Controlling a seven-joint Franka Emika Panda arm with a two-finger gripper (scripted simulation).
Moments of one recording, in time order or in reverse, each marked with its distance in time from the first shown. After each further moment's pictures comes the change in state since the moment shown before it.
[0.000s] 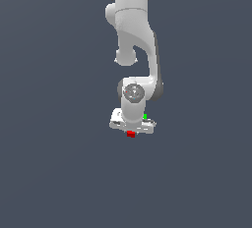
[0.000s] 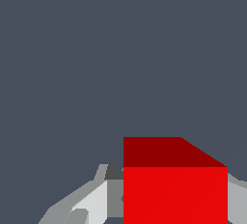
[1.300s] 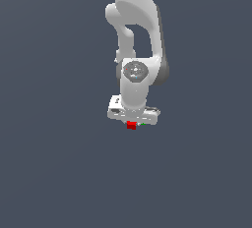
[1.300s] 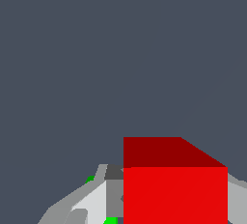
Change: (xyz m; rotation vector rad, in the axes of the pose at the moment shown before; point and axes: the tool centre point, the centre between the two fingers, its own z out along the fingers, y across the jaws) arm -0.001 0.000 -0.085 0.000 0.002 0.000
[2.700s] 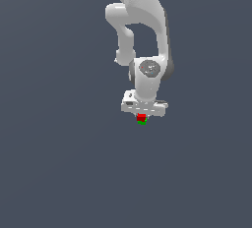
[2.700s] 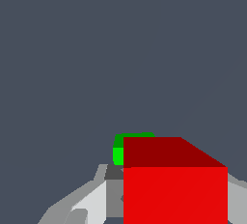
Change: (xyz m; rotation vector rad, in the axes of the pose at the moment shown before) arm -0.068 -0.041 0.035 0.000 -0.002 -0.001
